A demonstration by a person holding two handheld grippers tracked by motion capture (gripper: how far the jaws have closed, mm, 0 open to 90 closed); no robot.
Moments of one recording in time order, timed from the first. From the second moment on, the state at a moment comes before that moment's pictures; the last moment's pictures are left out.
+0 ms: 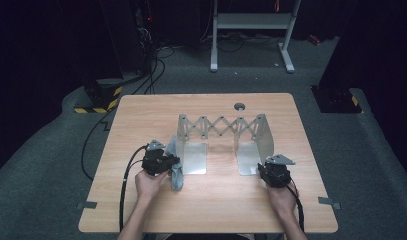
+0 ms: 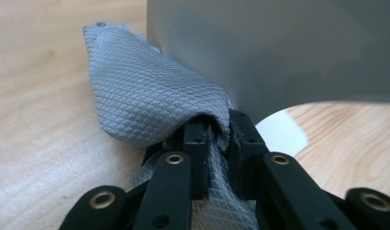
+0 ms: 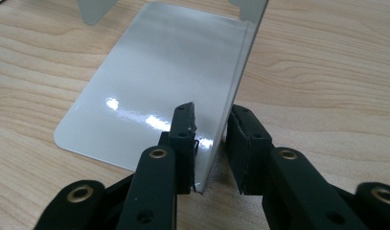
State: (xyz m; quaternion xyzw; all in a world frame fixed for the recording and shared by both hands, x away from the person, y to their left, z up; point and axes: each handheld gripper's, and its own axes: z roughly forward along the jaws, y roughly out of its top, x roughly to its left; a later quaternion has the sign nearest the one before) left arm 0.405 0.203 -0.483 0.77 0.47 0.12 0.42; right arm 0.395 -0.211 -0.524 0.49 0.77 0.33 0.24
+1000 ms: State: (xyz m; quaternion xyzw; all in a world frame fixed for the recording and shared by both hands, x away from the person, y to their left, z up) left arm 0.389 0.217 -0.391 0.75 0.41 0.15 0.50; right arm 0.395 -0.211 -0.524 0.49 0.77 0.34 0.24
